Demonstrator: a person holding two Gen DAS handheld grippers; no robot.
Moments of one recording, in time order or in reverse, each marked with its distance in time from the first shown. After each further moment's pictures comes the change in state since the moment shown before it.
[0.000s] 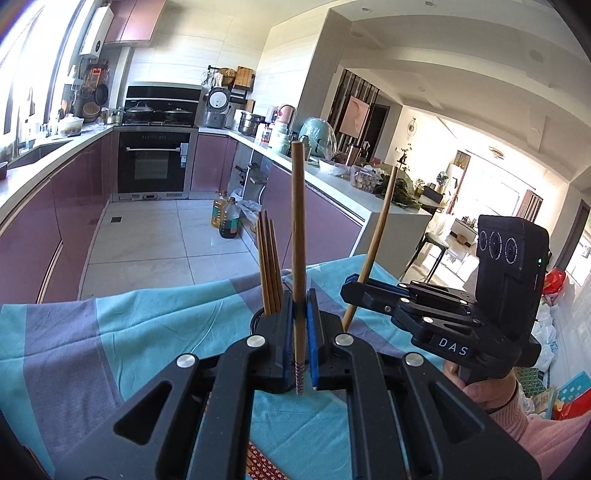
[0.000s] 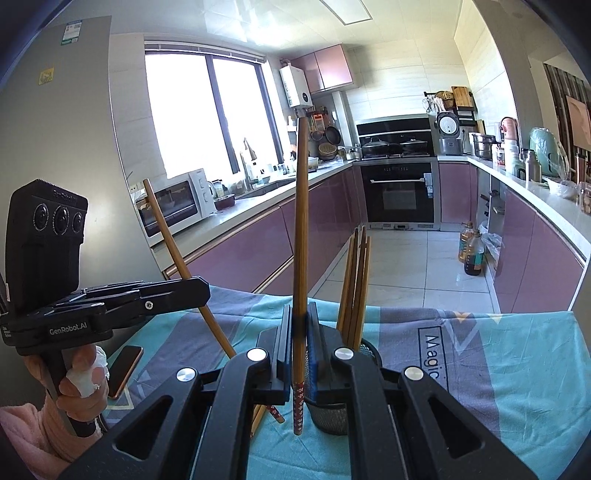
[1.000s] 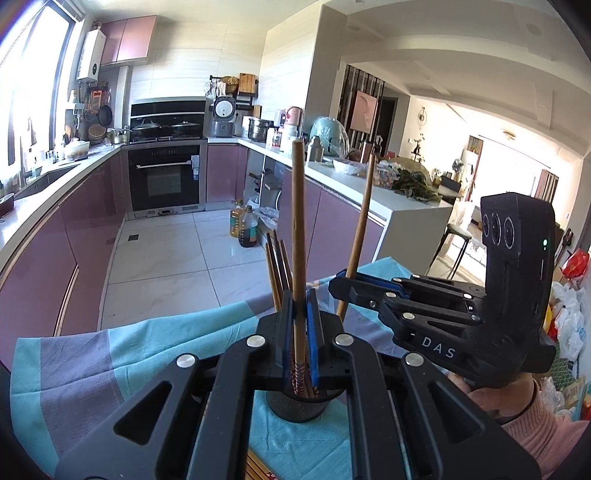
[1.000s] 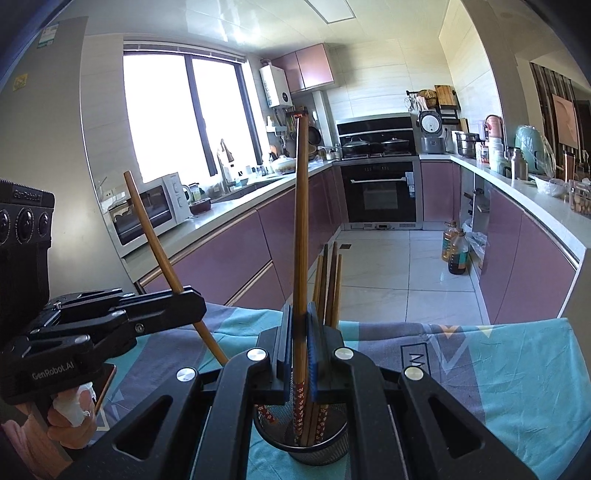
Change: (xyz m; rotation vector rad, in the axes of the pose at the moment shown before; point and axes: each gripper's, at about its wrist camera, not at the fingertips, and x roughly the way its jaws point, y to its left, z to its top) left arm 0.015 -0.034 -0.009 0.089 0.005 0.093; right arm 0.034 -0.014 0.011 0.027 0.006 -0.081
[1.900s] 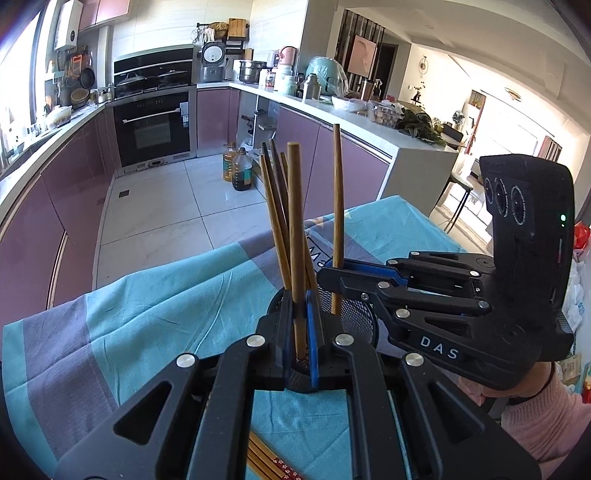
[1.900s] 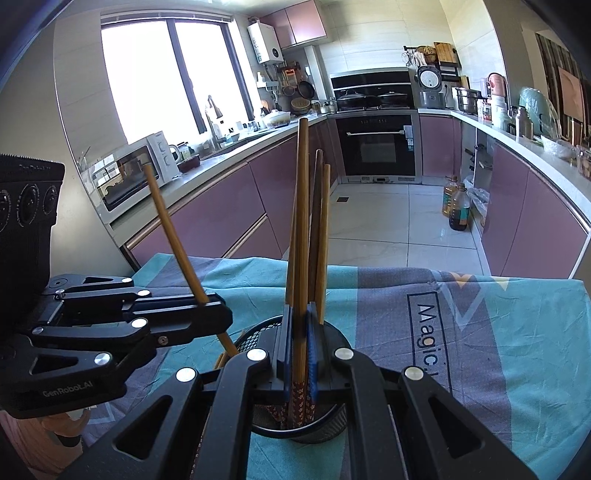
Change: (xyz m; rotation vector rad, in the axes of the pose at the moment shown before) left arm 0.050 0.004 0.003 0.005 0.243 -0.023; right arm 0.047 -0.013 -0.025 0.037 0.180 -0.006
